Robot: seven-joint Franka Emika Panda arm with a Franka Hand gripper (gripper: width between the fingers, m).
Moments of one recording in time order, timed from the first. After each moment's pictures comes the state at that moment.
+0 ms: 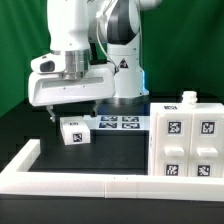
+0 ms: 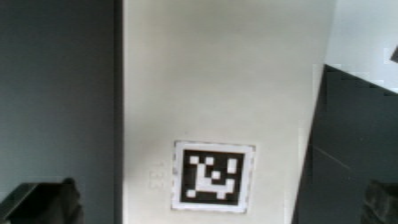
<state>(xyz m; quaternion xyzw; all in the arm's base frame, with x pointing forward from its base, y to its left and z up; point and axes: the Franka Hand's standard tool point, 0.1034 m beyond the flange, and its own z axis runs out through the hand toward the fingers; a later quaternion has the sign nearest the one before) 0.385 -0.133 0.036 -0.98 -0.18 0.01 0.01</state>
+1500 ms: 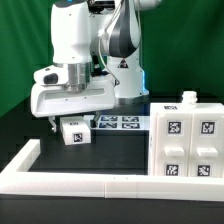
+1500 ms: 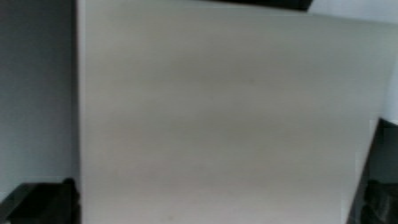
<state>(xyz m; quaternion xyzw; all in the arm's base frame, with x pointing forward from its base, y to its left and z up) 0.376 -0.132 0.006 -0.98 -0.19 0.00 0.00</state>
